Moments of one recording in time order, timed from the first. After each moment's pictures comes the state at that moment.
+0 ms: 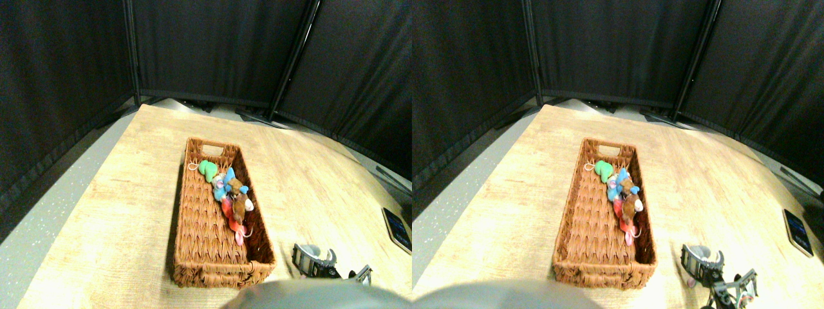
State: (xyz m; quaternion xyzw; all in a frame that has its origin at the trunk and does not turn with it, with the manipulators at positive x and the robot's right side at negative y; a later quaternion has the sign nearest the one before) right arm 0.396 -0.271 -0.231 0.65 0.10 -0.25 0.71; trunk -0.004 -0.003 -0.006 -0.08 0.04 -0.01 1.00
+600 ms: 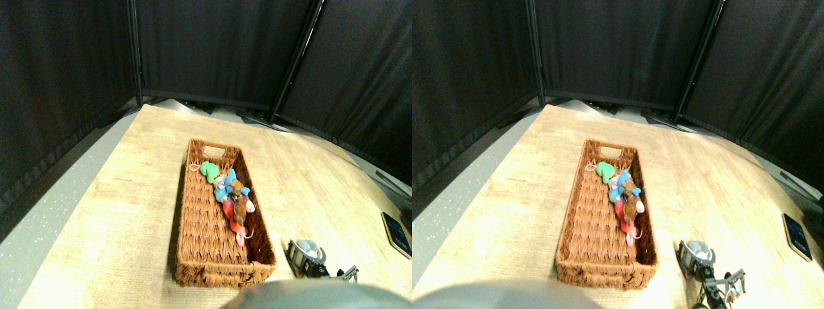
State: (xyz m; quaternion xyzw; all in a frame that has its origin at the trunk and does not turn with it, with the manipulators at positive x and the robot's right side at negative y) right arm 0.409 -0.280 -0.258 0.65 0.07 -0.27 0.71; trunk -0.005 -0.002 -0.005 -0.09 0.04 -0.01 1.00
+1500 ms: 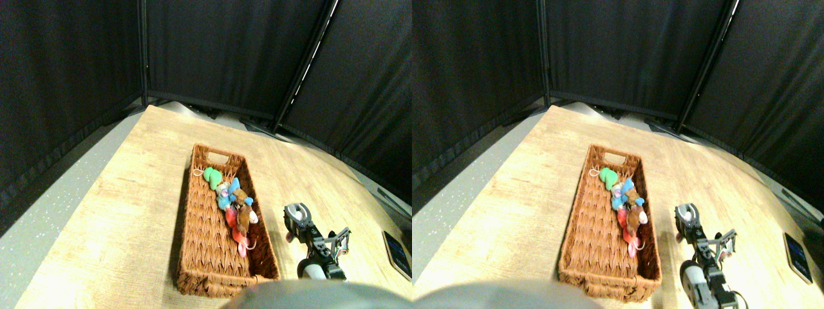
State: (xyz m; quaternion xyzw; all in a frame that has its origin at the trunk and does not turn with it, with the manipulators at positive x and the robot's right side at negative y) right arm 0.479 -0.222 -0.164 0.52 0.07 -0.11 0.84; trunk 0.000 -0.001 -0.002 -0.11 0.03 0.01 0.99
